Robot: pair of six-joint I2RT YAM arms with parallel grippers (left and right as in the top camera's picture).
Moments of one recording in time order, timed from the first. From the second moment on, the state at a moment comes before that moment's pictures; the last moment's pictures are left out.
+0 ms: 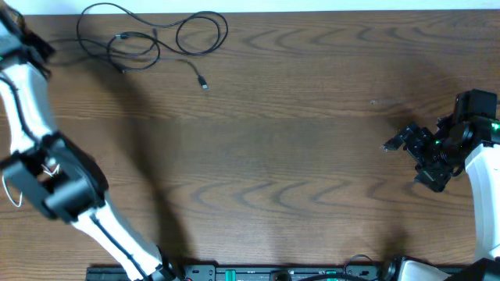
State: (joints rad) left arm 0.53 2.14 2.00 -0.52 -0.10 -0.33; right arm -0.26 1.38 1.10 -1.16 -0.30 0.53
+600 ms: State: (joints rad) left arm 0.22 1.70 2.01 -0.51 0.23 -0.33; right arm -0.26 1.38 1.10 -1.17 -0.30 0.53
